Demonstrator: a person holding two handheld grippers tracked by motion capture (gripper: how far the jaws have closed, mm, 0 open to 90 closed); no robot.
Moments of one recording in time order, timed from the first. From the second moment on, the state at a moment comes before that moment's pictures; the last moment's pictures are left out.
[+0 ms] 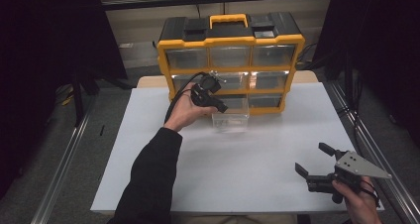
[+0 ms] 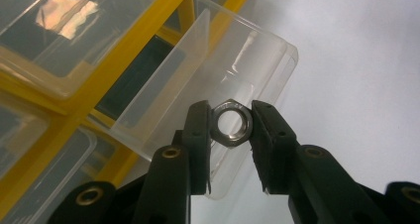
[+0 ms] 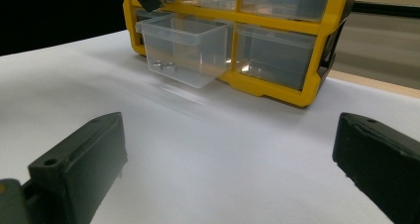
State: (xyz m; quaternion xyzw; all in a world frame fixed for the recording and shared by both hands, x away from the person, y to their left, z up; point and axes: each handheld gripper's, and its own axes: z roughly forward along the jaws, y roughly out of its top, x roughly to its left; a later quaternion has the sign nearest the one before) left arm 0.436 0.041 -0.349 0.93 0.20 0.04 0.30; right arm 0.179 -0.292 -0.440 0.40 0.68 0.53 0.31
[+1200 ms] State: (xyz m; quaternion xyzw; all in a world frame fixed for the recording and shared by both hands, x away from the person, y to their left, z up) left arm 0.456 0.015 -0.375 0.95 0.21 0.04 0.22; right arm 0.179 -0.291 -0.441 0.40 0.68 0.53 0.31
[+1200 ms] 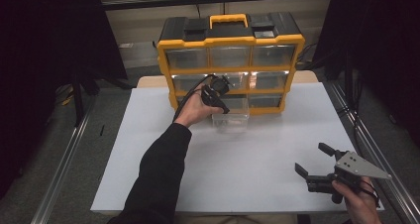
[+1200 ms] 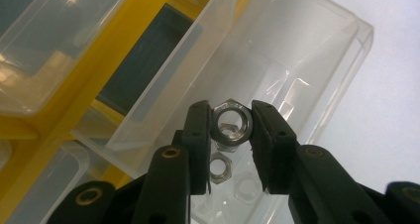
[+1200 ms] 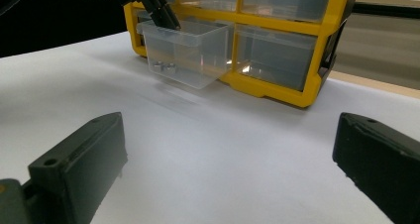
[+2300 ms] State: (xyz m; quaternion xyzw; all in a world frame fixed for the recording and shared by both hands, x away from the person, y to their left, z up) left arm 0.469 0.018 -0.392 0.95 0.22 0.03 0.21; right arm 0.178 -0.292 -0.441 0.40 0.68 0.53 0.31
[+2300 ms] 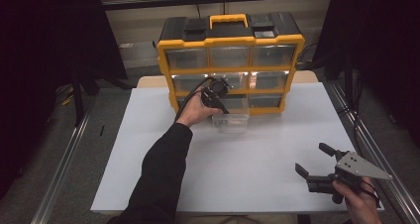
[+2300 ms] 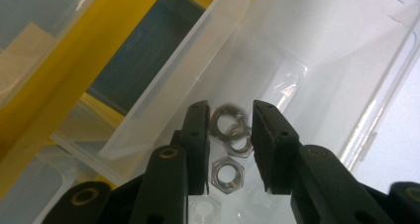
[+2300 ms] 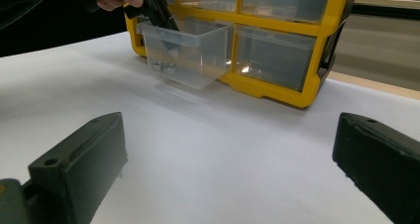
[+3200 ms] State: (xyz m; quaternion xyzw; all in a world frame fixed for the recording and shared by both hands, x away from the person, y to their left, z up) left arm 0.459 0.041 -0.379 0.92 0.24 0.03 0.30; right arm 0.178 -0.292 -0.440 0.40 0.68 0.53 0.32
